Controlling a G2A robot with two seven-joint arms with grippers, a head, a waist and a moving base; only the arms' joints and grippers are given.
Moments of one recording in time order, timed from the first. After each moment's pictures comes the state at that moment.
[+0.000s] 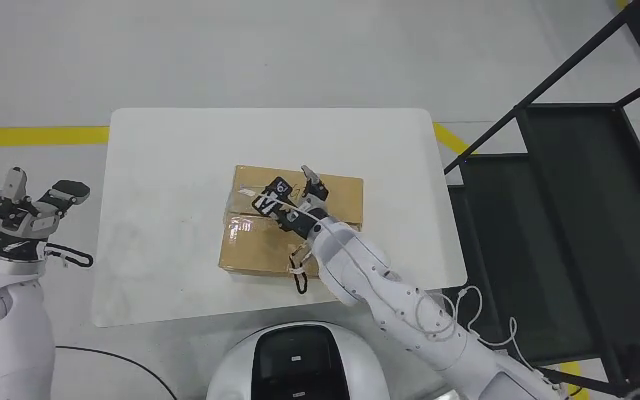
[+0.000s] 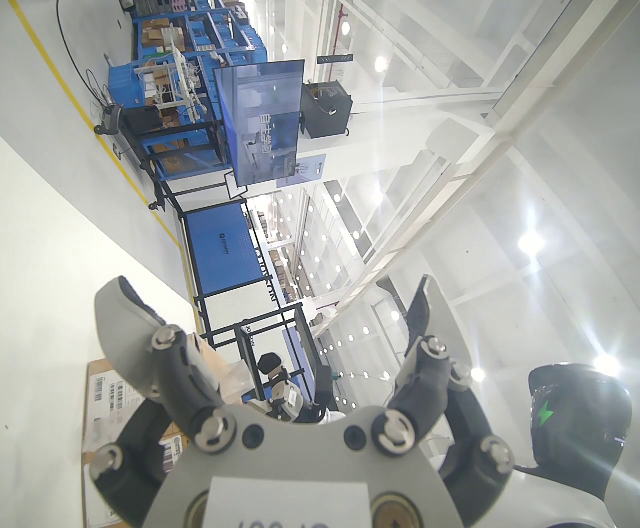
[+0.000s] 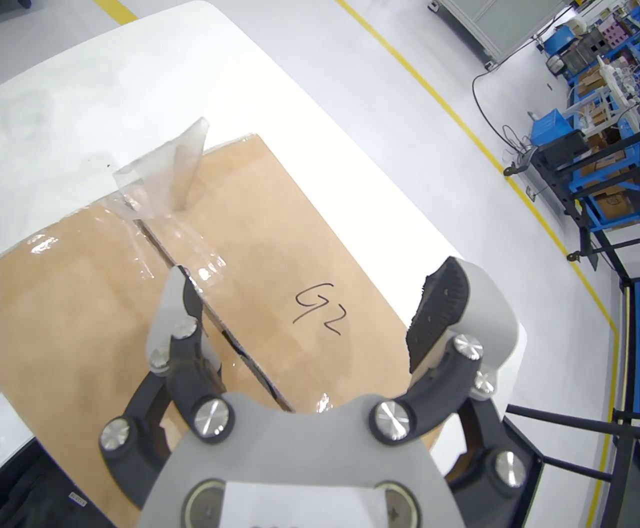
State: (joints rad) left arm 1.29 -1.12 -1.93 -1.22 -0.65 -0.49 -0.99; right arm -1.19 -1.34 0.85 -1.83 -1.64 0.05 0.64
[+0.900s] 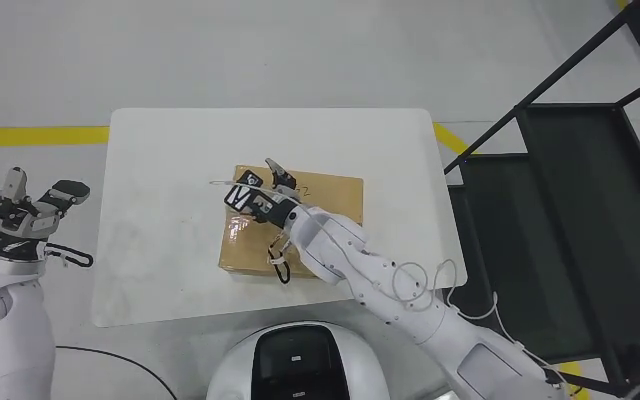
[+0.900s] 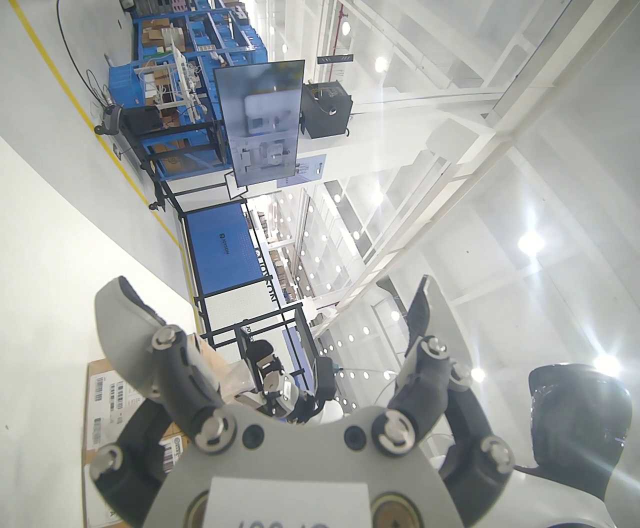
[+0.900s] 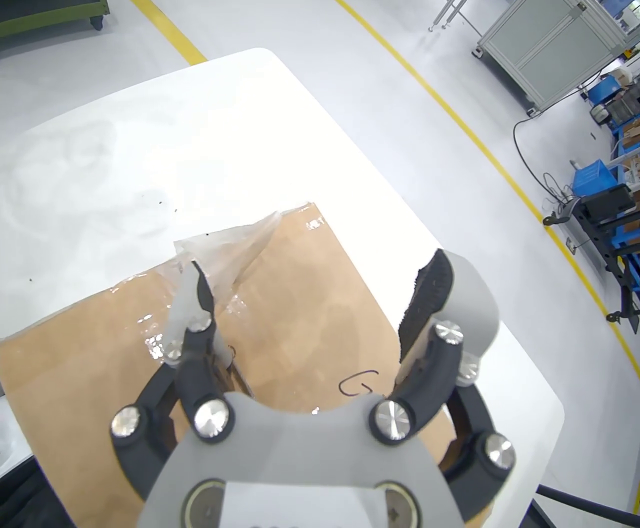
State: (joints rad) left arm 1.29 -1.12 -1.93 -1.22 -0.65 -0.49 -0.99; right arm -1.01 -1.41 0.77 -1.62 -1.53 -0.04 0.54
